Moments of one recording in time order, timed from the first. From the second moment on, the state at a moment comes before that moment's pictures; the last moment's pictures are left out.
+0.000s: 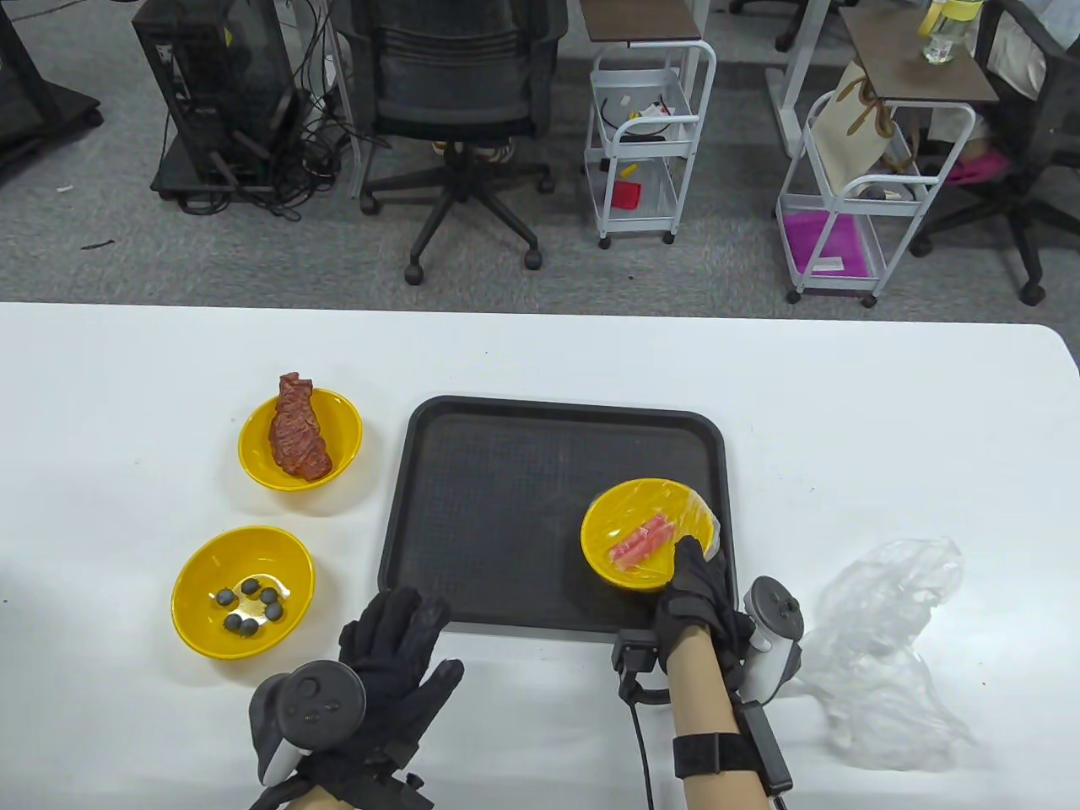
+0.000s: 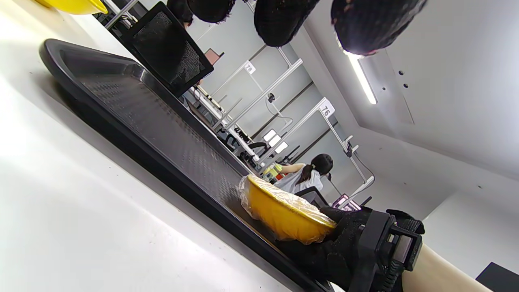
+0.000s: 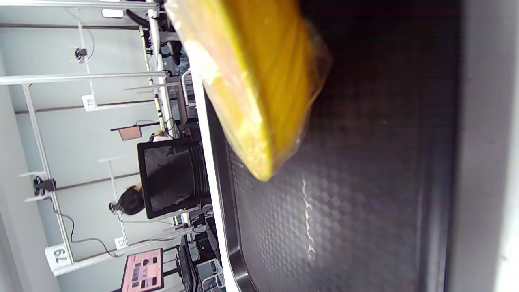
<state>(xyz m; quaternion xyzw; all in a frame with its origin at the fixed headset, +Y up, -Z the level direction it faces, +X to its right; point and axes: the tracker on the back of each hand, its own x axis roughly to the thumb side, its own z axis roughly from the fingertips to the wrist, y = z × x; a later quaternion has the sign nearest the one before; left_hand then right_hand) -0.193 -0.722 -0.192 0.02 -0.16 0.41 0.90 0.173 -0.794 -0.288 -0.26 0.11 0.64 0.71</state>
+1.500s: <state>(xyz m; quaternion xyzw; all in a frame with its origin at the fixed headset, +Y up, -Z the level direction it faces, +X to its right) -0.333 -0.708 -0.415 -0.17 0.34 -0.04 0.92 0.128 -0.707 -0.198 0.09 -0.14 0.95 0.28</state>
